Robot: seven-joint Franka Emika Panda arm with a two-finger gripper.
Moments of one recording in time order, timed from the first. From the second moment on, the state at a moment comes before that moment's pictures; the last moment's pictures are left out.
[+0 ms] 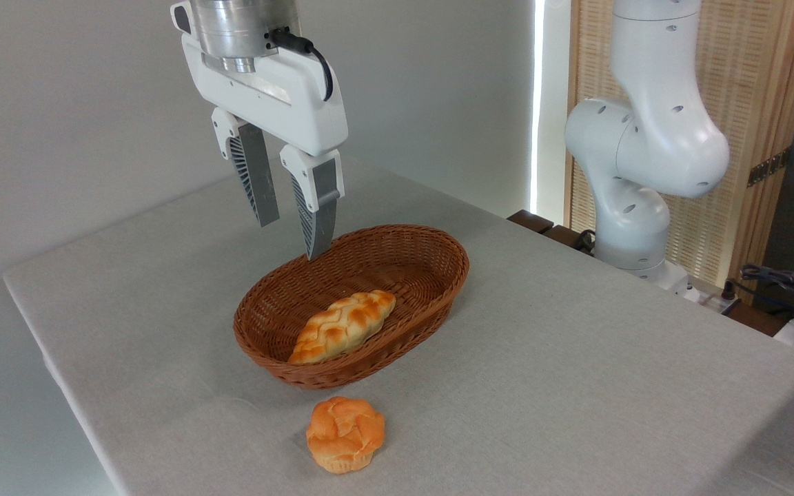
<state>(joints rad) -0.07 0.00 0.01 -1.59 -0.10 1.61 0.66</state>
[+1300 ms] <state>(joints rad) -0.13 -0.19 0.00 -2.01 -0.10 1.89 0.66</state>
